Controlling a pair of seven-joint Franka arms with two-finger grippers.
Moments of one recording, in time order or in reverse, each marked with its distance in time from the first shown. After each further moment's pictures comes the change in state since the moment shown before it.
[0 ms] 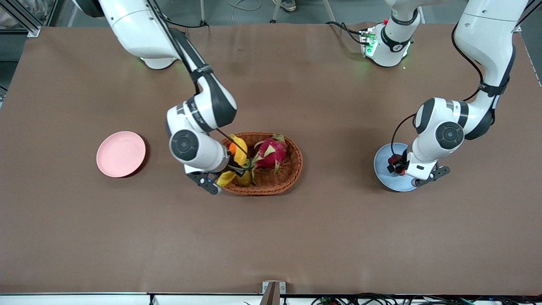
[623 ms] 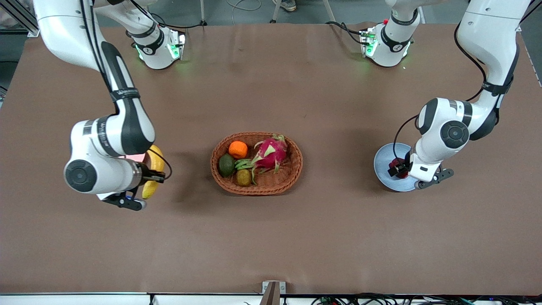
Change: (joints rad) left arm 0.007 -0.025 -0.025 0.070 0.000 -0.006 0.008; right arm -0.320 -0.084 -0.008 -0.070 -0.228 -0.198 -0.574
